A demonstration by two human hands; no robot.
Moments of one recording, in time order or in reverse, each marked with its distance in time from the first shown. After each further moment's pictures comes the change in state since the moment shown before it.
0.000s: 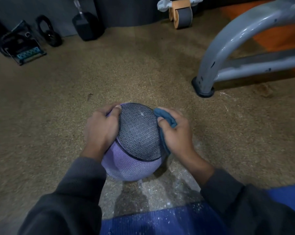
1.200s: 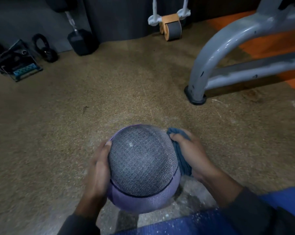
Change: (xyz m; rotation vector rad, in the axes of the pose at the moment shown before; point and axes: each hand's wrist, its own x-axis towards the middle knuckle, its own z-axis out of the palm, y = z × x) left_hand -0.074 -0.028 0.009 -0.463 -0.194 -0.146; right_hand -0.007 0.010 -0.051 0.225 -0.128 0.458
